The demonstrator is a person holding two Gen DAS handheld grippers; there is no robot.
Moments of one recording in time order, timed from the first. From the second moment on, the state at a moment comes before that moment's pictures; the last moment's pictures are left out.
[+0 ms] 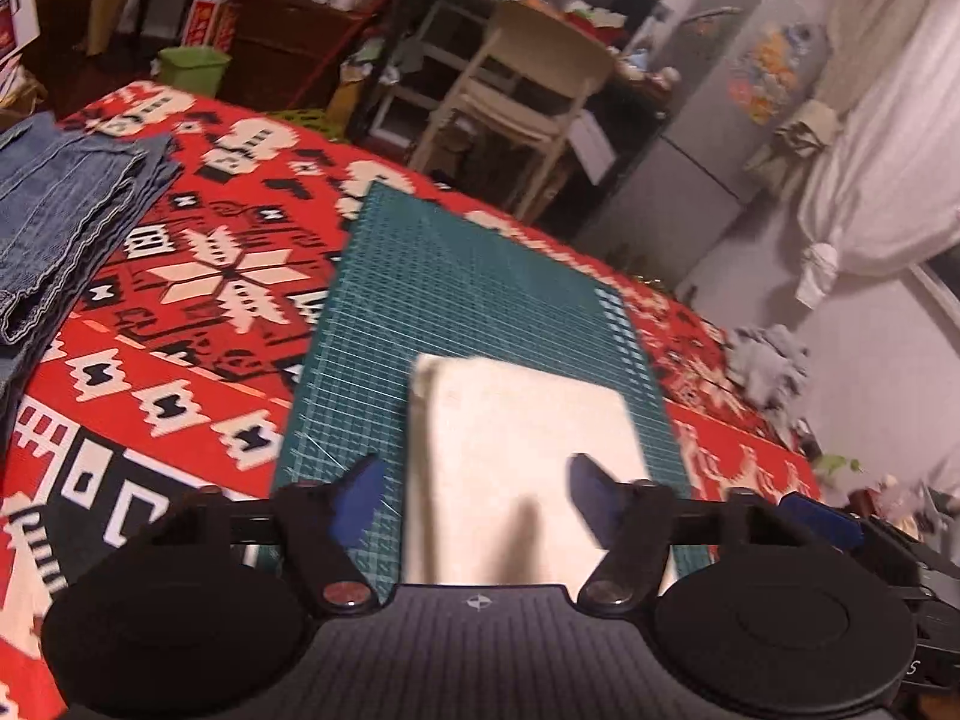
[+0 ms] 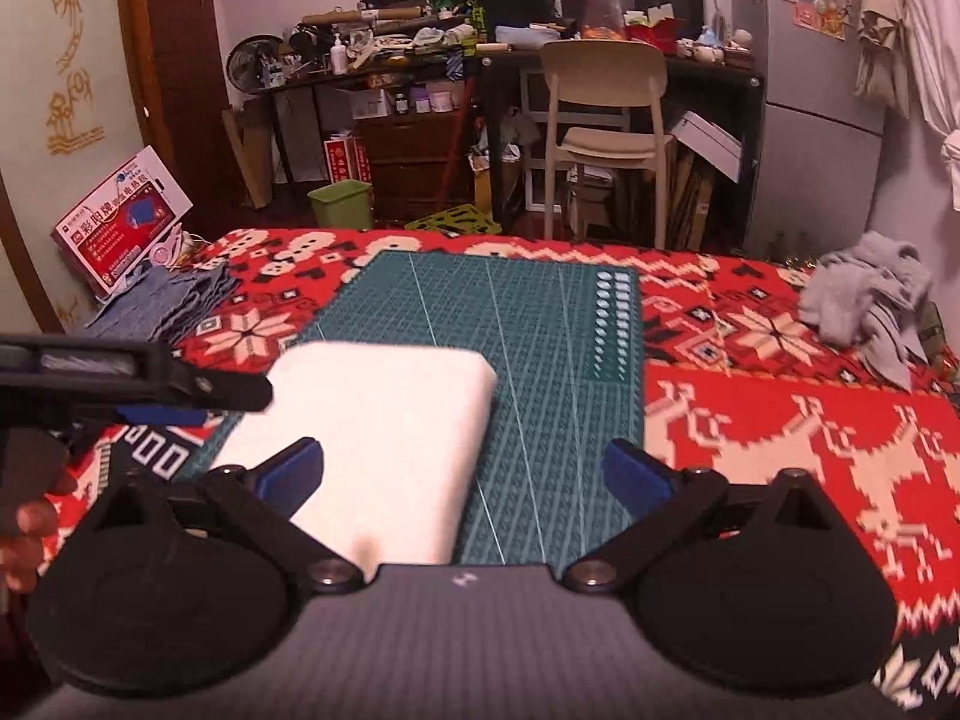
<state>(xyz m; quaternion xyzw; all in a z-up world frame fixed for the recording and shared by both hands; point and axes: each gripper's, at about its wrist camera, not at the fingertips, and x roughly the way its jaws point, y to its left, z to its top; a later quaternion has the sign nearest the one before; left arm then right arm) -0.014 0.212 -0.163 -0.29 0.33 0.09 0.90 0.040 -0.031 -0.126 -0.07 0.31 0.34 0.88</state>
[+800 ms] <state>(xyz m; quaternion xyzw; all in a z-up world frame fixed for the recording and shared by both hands) 0.029 0.258 -0.182 -0.38 0.33 0.07 0.86 0.126 0.058 -0.150 -0.02 0.38 0.38 0.85</state>
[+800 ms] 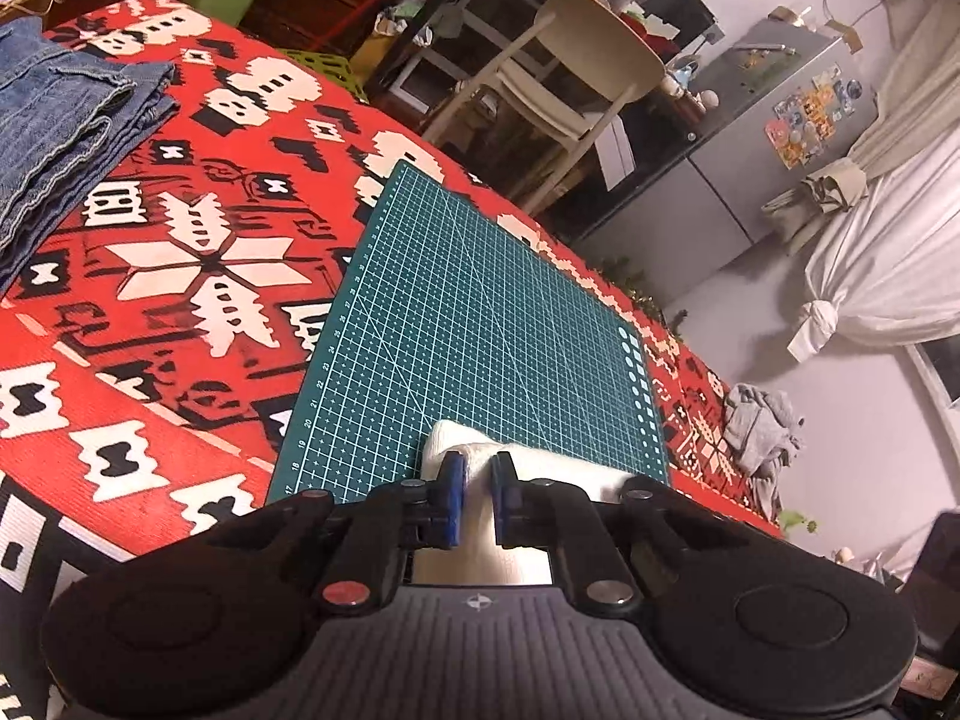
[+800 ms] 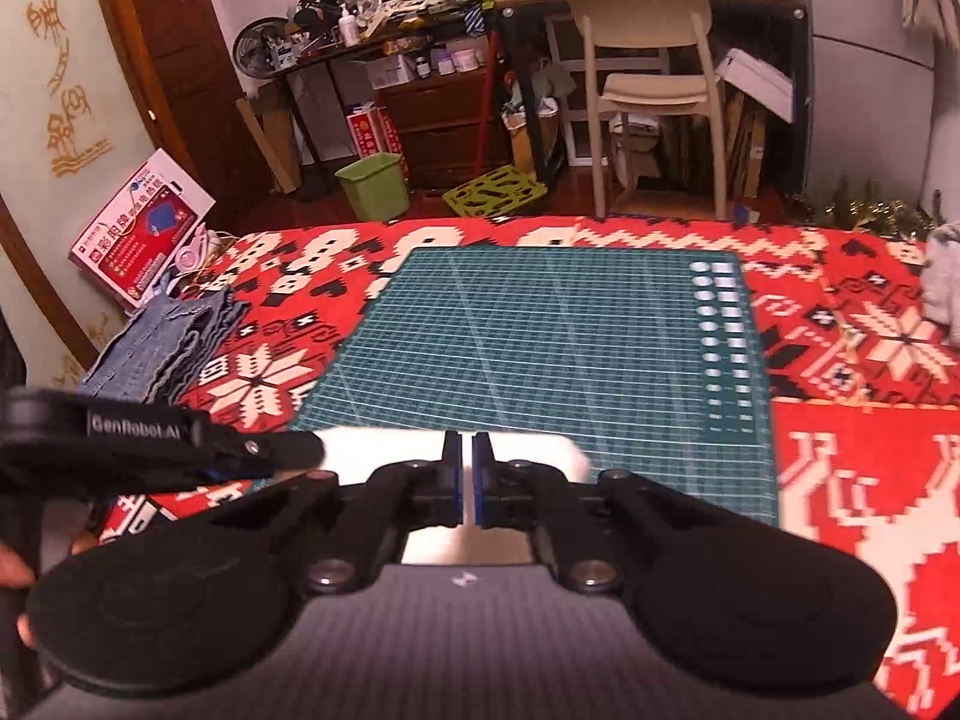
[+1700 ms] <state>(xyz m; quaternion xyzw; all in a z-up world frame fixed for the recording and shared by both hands) 0.026 0.267 -0.187 -0.40 0.33 0.07 0.85 0.109 0.089 -0.165 0.03 0.40 0.41 0.82</state>
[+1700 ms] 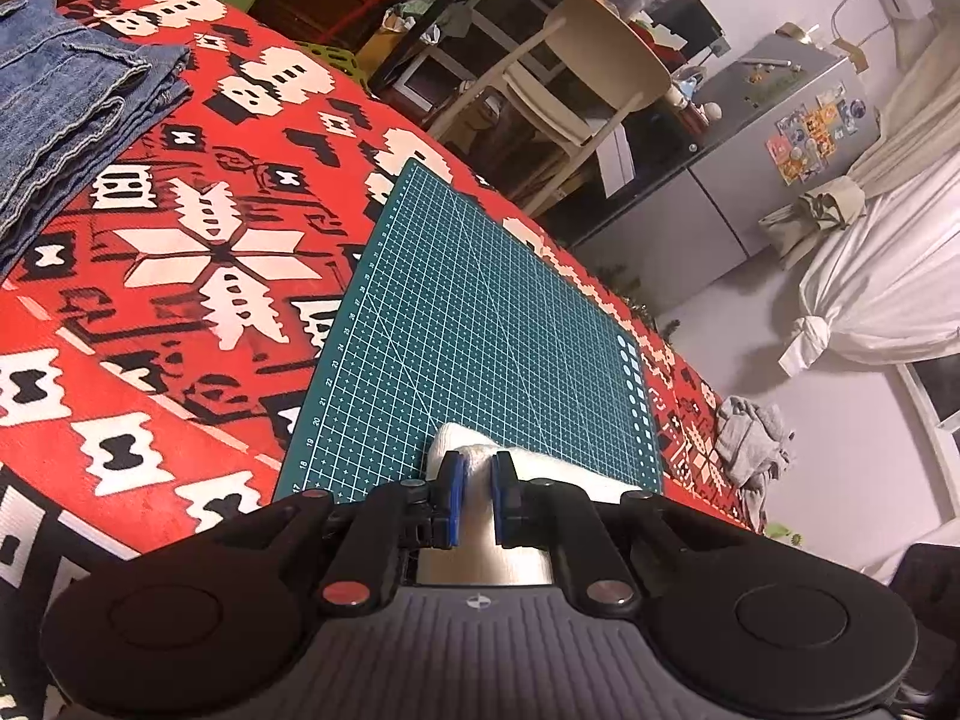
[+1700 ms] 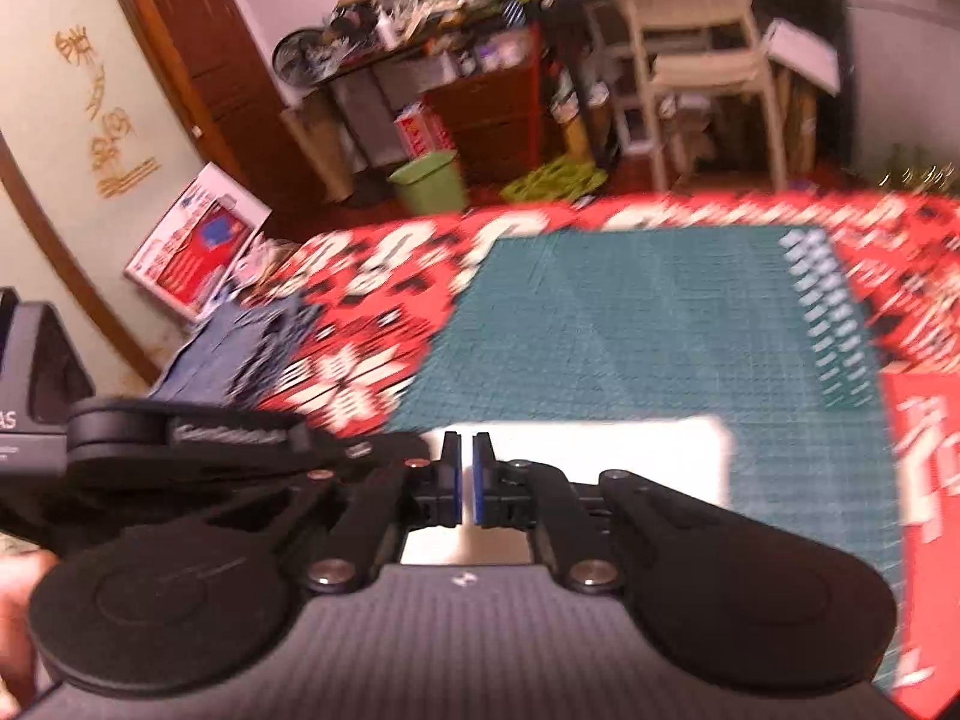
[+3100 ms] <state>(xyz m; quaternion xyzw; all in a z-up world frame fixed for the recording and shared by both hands) -0.036 0.180 -0.150 -0.28 0.35 0.02 0.89 0.039 -0.012 -0.149 0.00 0.39 0.33 0.86</state>
